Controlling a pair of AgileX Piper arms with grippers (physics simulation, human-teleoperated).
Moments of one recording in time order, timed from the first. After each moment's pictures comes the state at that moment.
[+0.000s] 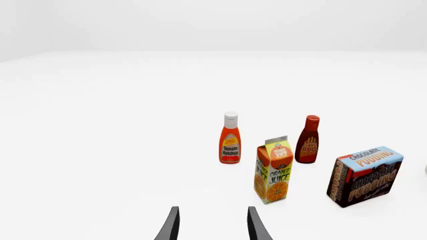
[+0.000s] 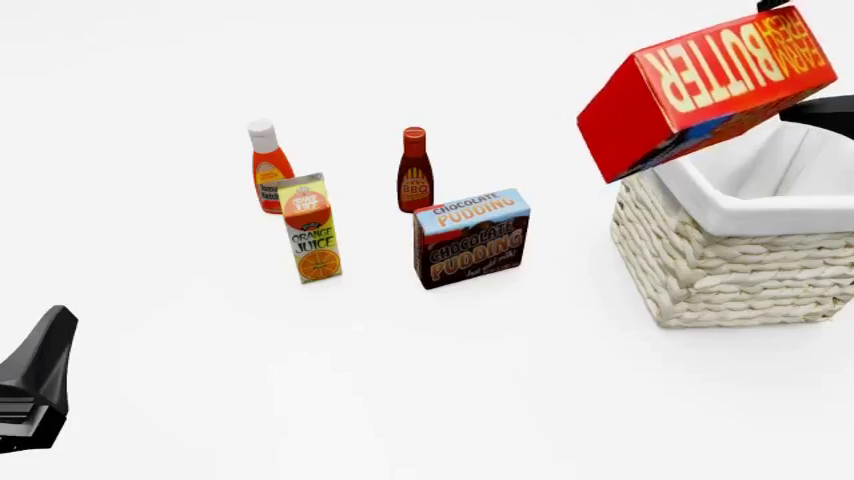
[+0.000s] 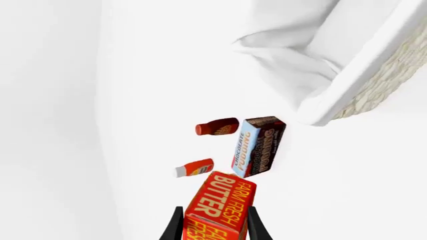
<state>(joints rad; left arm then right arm) 0.00 0.01 0.00 0.00 0.00 0.22 1.00 -1.30 0.95 1.32</state>
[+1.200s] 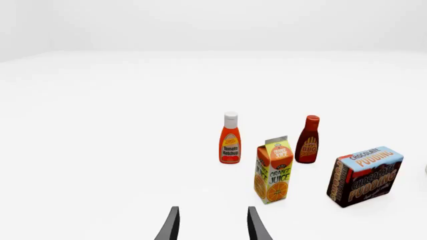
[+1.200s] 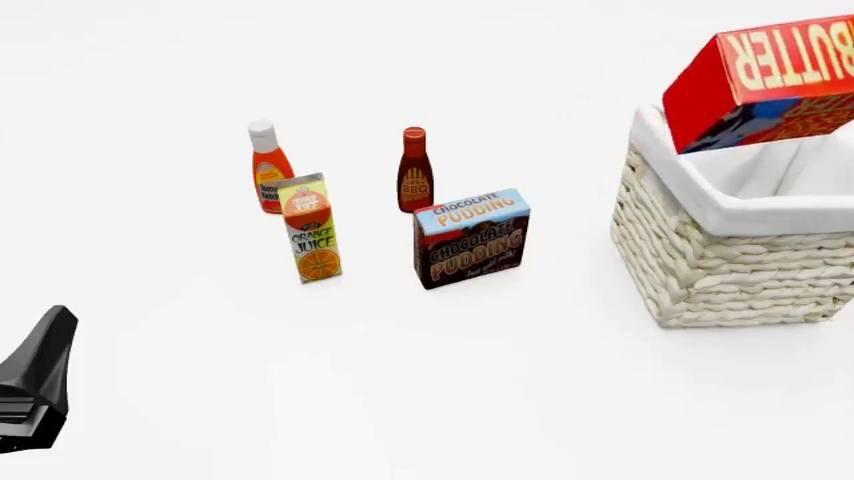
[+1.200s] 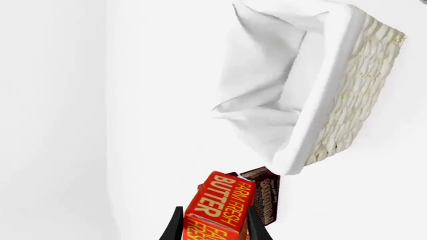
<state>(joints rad) 0.00 0.01 0.00 0.00 0.00 -0.05 1.02 -1.26 0.89 1.34</state>
